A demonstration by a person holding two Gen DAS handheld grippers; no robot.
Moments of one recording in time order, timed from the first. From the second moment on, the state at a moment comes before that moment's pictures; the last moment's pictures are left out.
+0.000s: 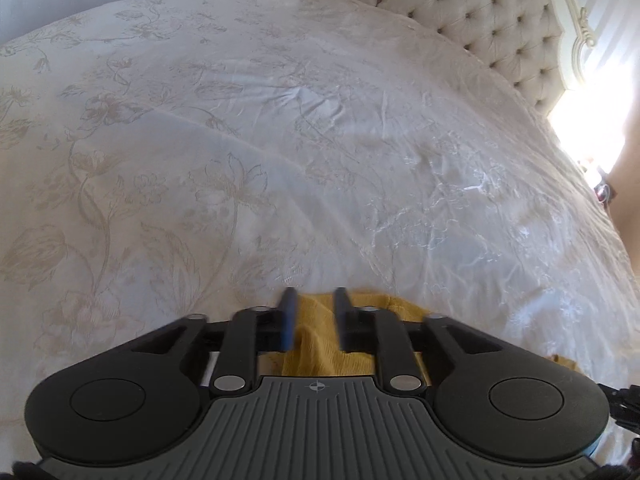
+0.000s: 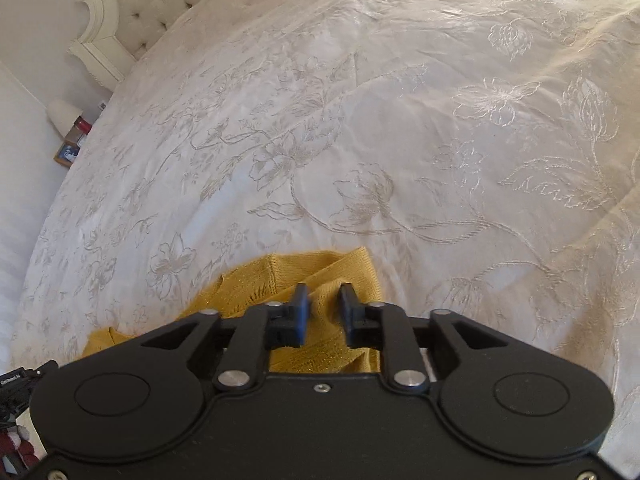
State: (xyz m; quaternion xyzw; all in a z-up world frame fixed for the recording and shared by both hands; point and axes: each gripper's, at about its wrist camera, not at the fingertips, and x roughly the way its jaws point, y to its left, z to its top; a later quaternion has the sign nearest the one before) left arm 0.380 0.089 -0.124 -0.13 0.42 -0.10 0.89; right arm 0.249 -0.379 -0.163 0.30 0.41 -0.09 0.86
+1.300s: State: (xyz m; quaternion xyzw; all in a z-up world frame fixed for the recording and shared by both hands) left arm 0.411 -0.004 -0.147 0.06 0.45 -0.20 0.87; right arm 0.309 -0.279 -0.164 0.03 0.42 -0.01 0.90
